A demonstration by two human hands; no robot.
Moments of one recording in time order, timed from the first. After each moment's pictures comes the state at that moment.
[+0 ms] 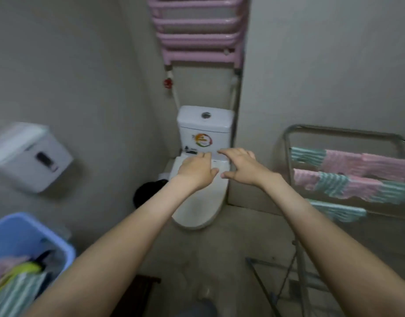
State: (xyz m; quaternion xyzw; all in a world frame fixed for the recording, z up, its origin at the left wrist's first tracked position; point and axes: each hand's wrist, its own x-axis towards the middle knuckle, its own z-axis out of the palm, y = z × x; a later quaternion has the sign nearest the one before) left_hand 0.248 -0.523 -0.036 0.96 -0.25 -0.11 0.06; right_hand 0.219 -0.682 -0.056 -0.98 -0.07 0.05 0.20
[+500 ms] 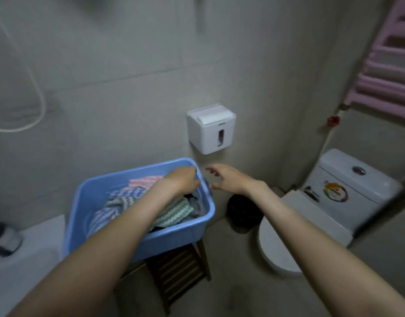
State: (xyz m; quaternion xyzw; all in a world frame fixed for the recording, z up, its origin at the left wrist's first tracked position) left_hand 0.138 -0.174 0.000 0.97 0.16 -0.12 0.11; right_hand 0.231 -0.310 -0.022 -0.86 -0.43 0.19 0.20
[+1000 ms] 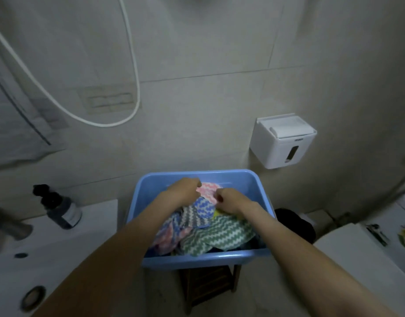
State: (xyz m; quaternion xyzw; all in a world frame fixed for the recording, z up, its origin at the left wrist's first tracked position) left_hand 0.072 -0.010 -0.048 0.94 0.27 -0.13 0.17; right_hand 0.193 -0.130 -0.089 -0.83 -0.48 0.27 0.07
